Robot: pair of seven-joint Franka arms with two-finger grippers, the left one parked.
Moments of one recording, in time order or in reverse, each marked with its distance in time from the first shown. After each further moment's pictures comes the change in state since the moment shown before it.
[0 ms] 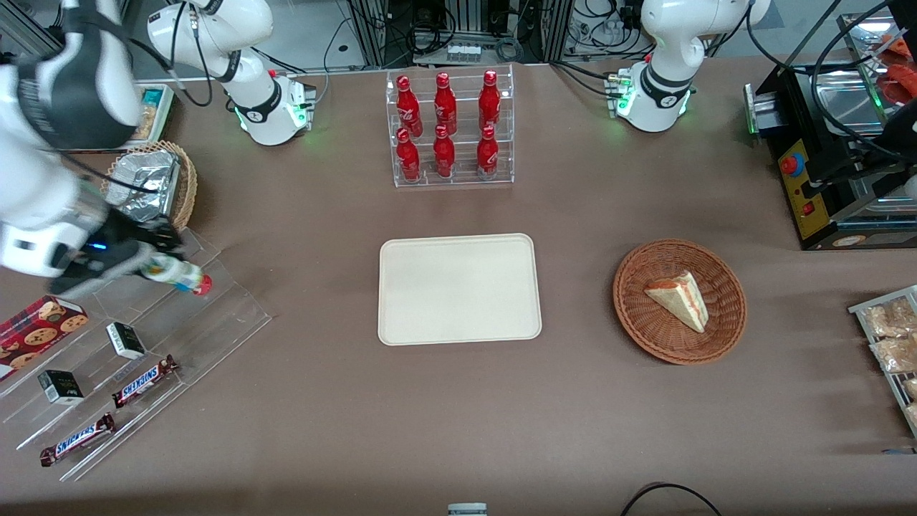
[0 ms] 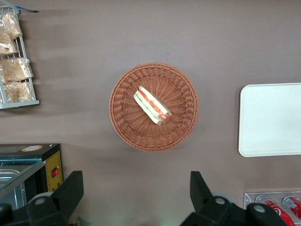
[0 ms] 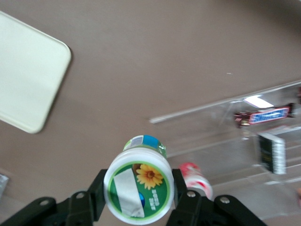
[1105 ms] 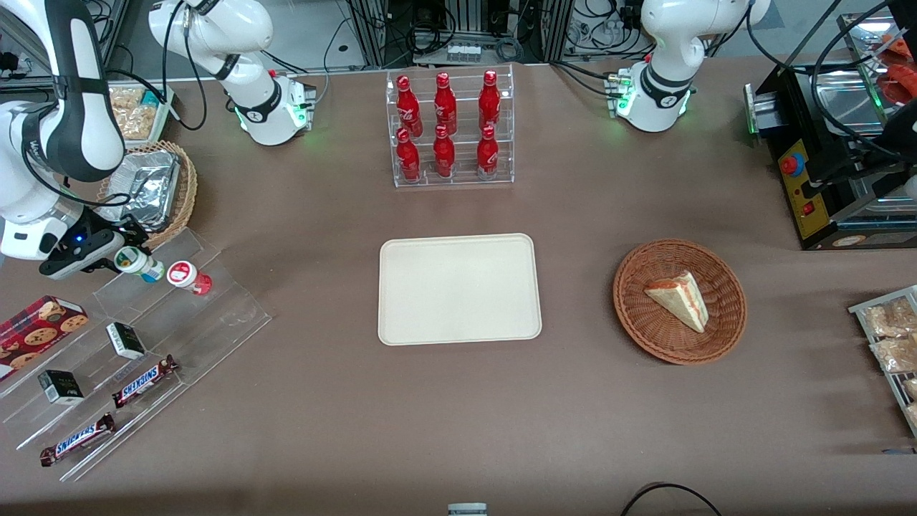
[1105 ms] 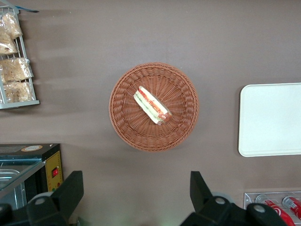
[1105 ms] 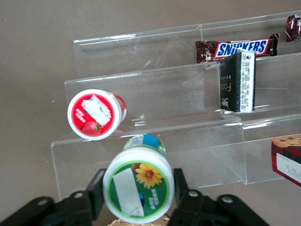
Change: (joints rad) arm -0.397 -0.115 -0.035 -0.503 -0.008 0.455 -0.599
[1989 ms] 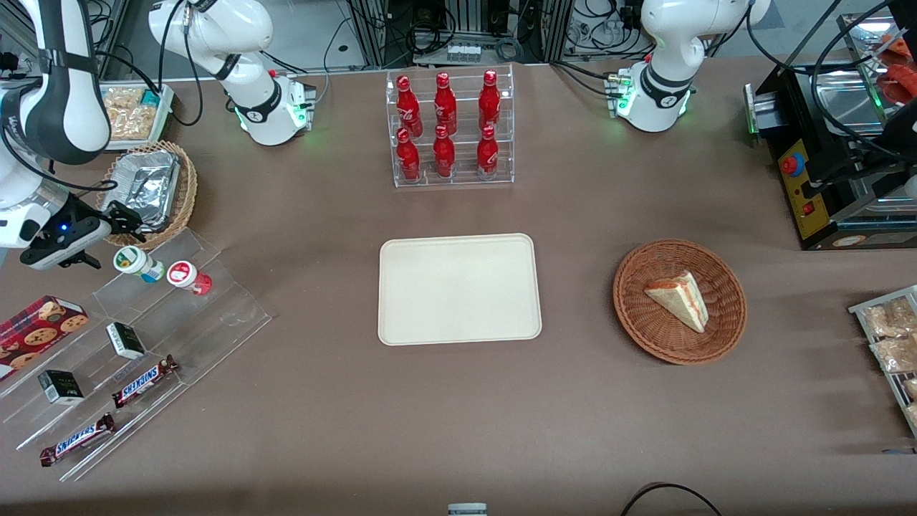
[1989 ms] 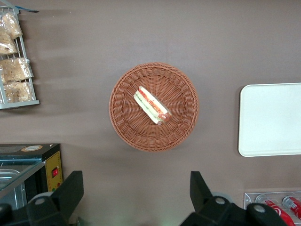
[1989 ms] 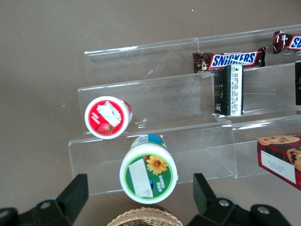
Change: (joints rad) arm 0.000 -0.056 0.007 0.012 0.000 -0.049 0.005
